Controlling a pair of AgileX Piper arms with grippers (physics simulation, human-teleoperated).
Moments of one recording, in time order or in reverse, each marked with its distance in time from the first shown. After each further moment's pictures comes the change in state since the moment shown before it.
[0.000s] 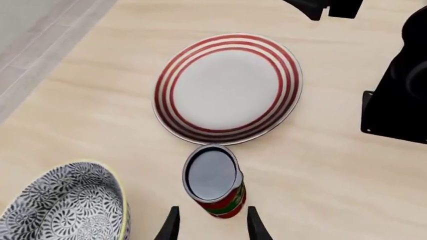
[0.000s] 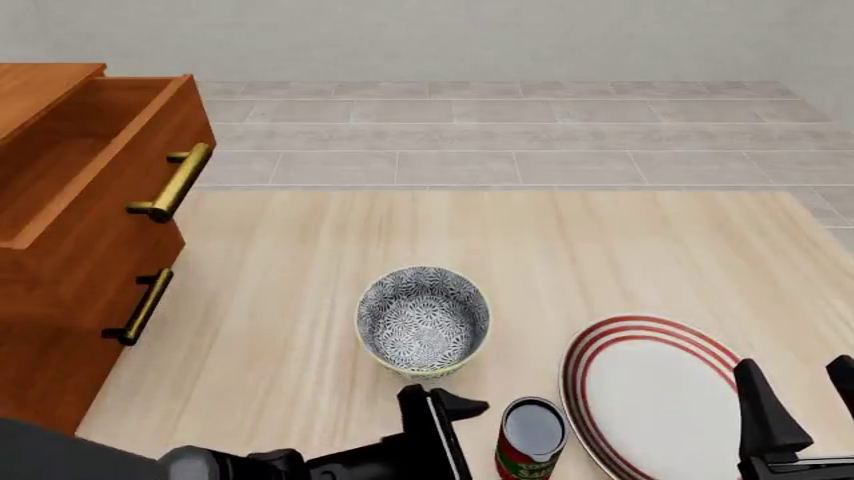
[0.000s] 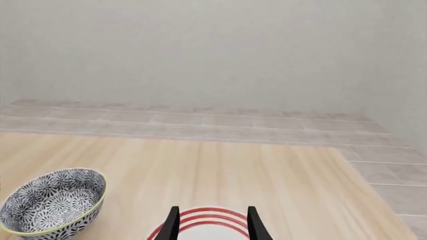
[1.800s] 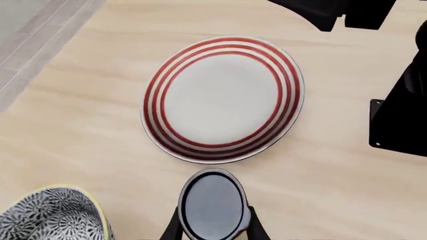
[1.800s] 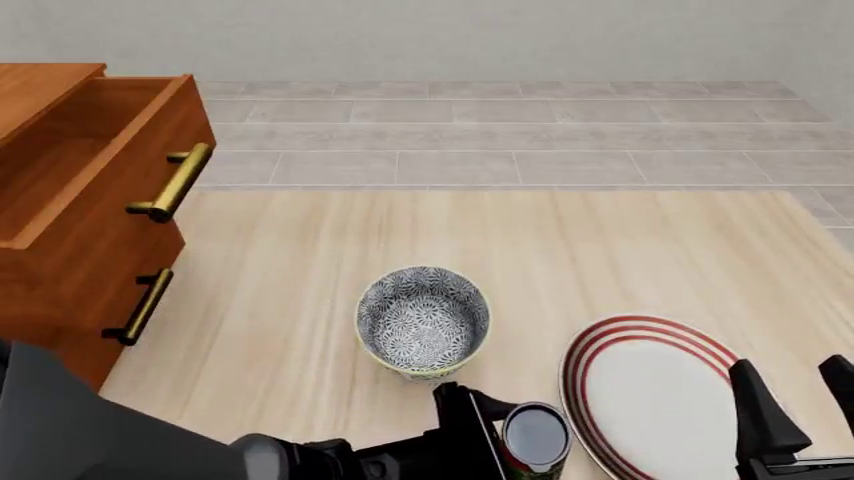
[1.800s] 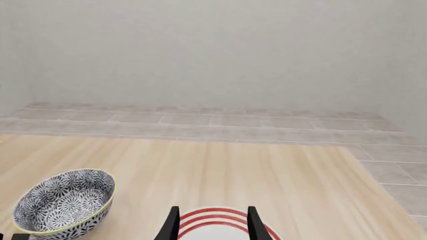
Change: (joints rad) left arm -0.016 0.135 -0.140 0.021 0.005; right arm 0.027 0.000 0.000 -0.001 0.026
